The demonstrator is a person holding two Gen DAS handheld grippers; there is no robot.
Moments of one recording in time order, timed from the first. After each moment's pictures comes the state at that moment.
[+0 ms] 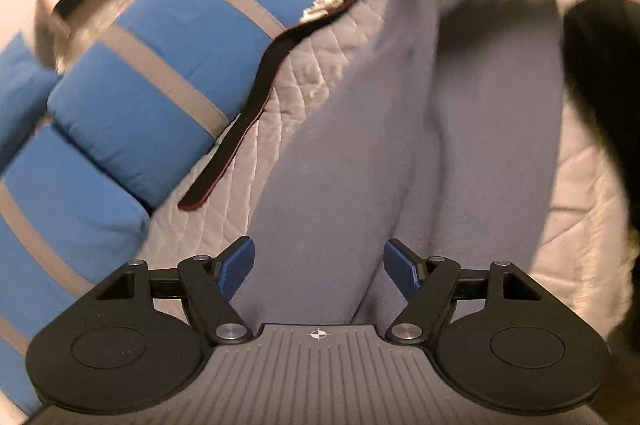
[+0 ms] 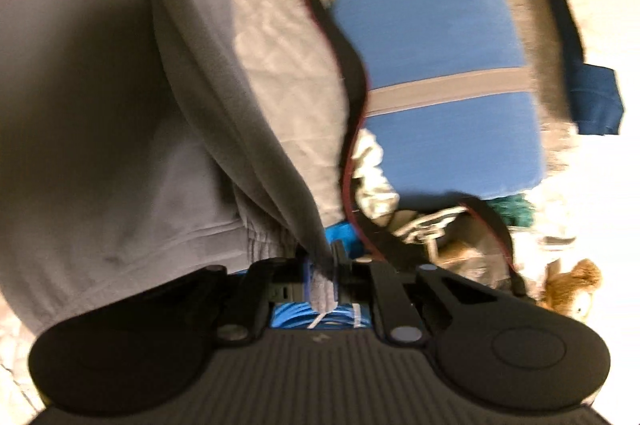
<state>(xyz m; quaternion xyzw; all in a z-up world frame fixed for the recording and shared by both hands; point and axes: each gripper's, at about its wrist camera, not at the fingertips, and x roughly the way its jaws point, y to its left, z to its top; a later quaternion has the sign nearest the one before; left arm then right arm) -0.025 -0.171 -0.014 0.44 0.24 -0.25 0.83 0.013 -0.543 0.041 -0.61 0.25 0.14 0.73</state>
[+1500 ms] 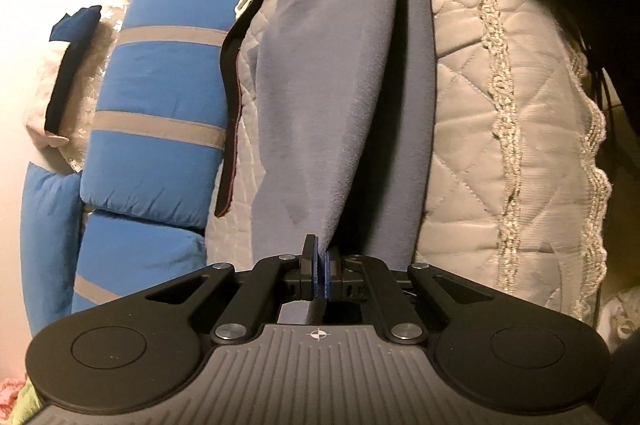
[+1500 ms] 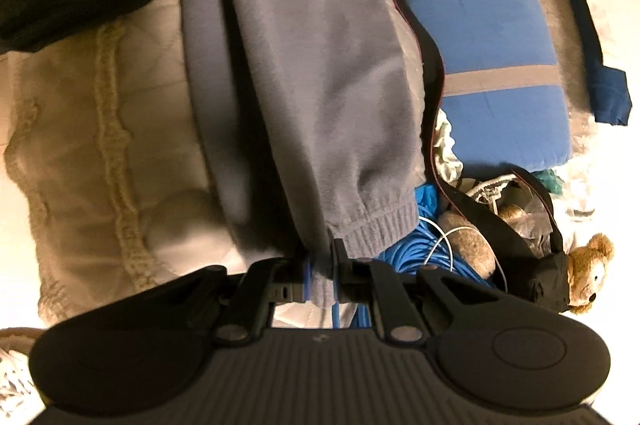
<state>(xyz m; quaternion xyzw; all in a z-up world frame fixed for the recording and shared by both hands) -0.118 -0.170 -0.058 0.63 0.18 -0.20 0.72 -0.121 -0.541 -0.073 -0.63 0.27 0.14 0.71</state>
